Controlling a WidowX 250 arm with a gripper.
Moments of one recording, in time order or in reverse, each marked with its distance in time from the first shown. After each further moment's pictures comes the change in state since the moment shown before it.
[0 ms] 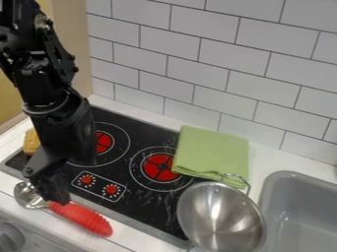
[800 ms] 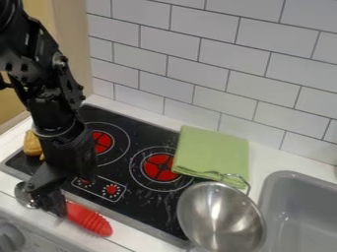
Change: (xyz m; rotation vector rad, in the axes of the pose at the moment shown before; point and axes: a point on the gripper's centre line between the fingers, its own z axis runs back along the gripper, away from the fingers) arm -0.010 -0.001 -0.030 -0.068 0.033 -0.073
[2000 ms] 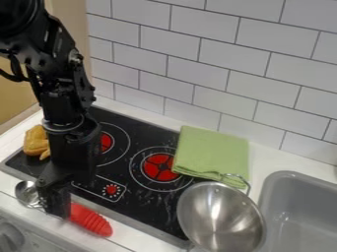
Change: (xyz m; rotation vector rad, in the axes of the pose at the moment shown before) arm 0.005 0.001 -0.003 -0.122 0.002 0.143
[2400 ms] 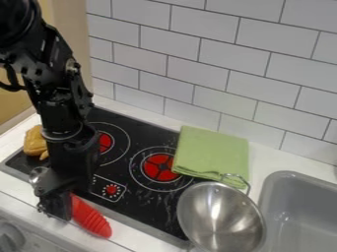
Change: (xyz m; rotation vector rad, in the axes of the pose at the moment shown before) arm 0.001 -0.004 -0.007 0.028 -0.002 -0.009
